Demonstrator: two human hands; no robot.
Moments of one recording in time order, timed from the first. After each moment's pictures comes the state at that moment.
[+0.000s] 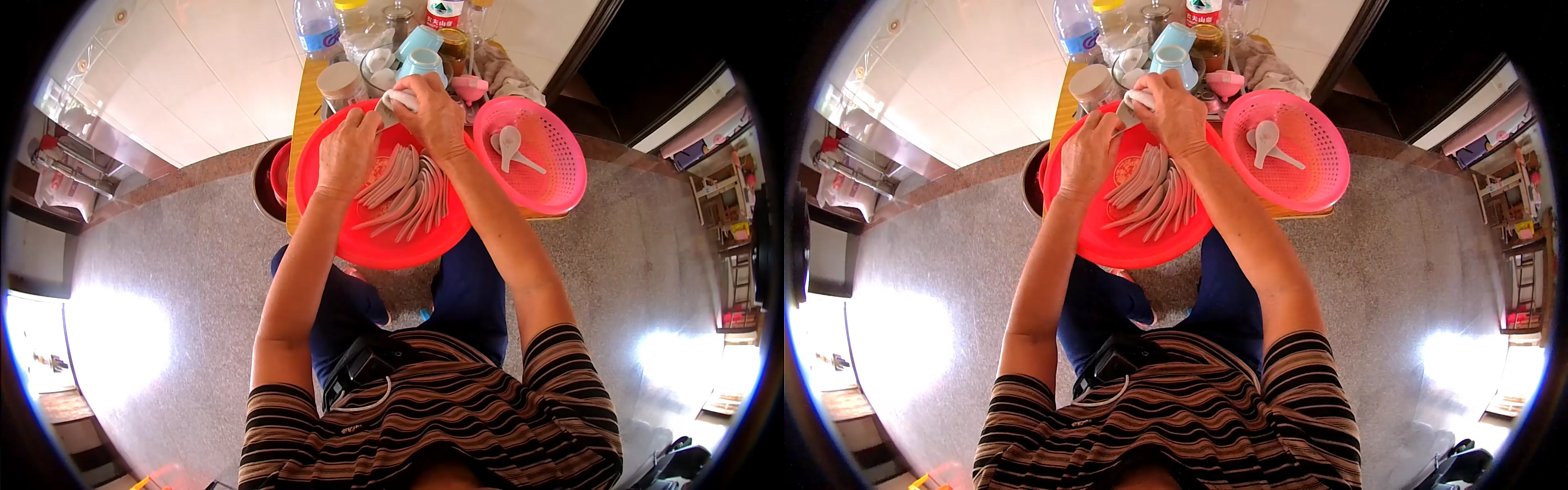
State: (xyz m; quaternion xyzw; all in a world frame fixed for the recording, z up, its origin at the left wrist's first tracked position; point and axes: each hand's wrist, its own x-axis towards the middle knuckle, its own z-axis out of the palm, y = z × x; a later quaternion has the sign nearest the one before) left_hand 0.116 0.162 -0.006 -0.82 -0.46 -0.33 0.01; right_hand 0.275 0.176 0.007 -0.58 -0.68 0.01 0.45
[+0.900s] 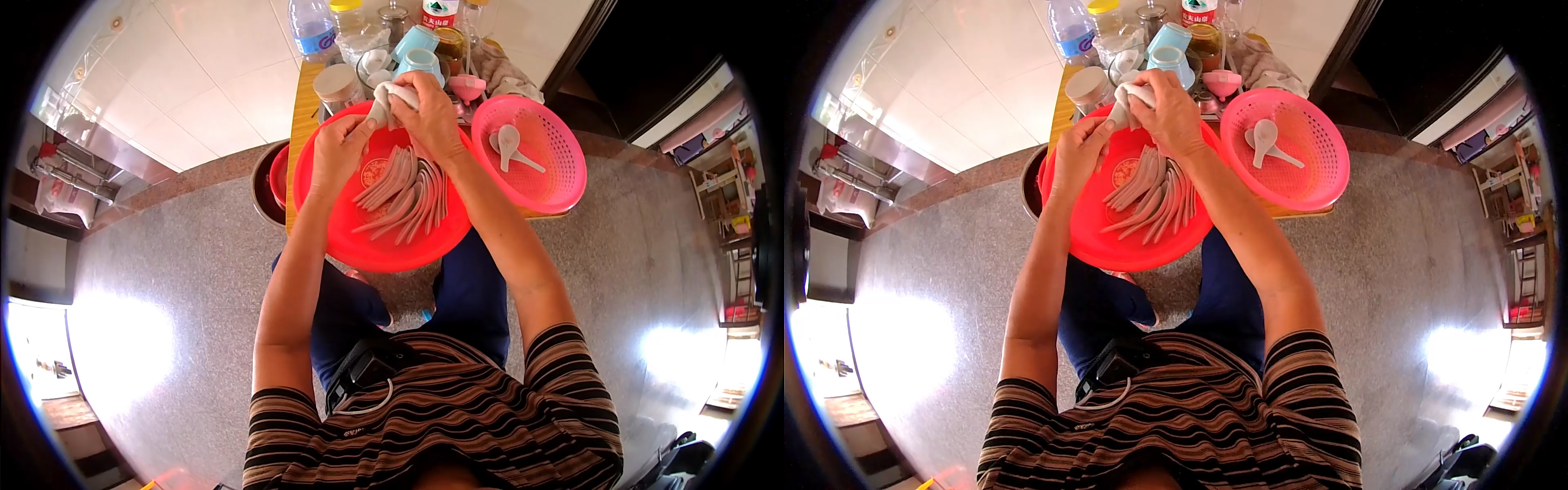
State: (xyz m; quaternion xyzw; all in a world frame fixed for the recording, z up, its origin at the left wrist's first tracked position) left_hand 0.105 0.173 -0.008 -0.69 -0.49 -0.41 -0.34; right_hand 0.283 0.187 0.000 -0.48 -0.69 0.10 0.54
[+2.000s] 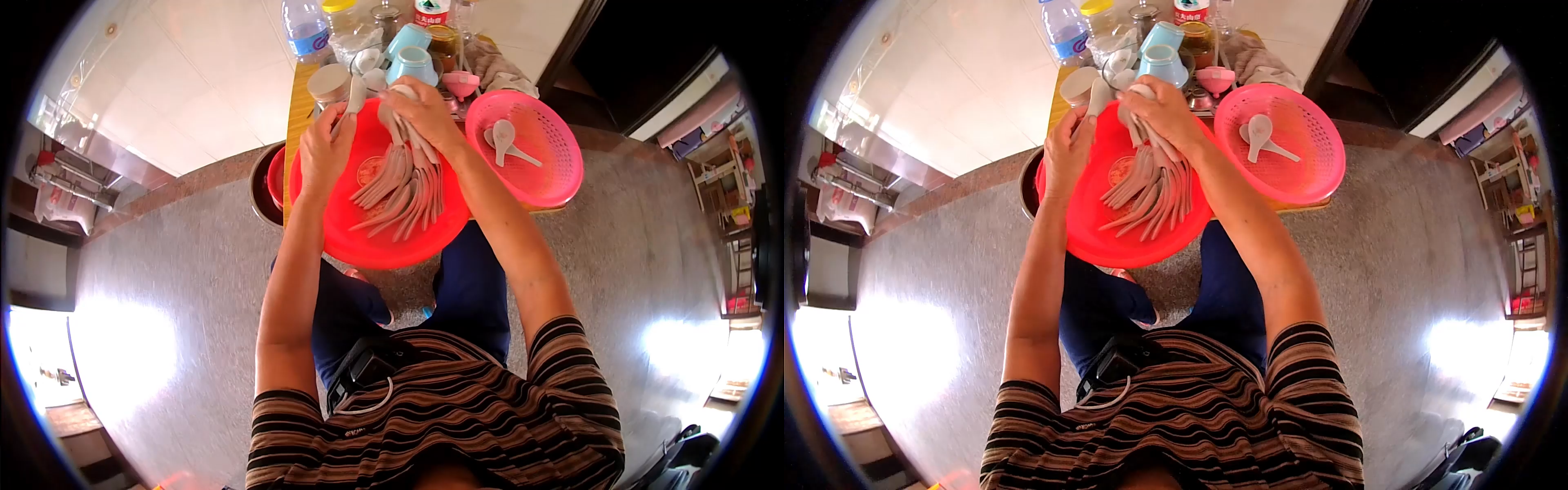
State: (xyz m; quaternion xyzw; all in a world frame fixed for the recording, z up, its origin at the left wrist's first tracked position) left_hand 0.104 0.174 -0.002 -0.67 -0.47 -0.49 -0.30; right_hand 0.292 0.188 0.001 -0.41 -0.59 0.42 0.55
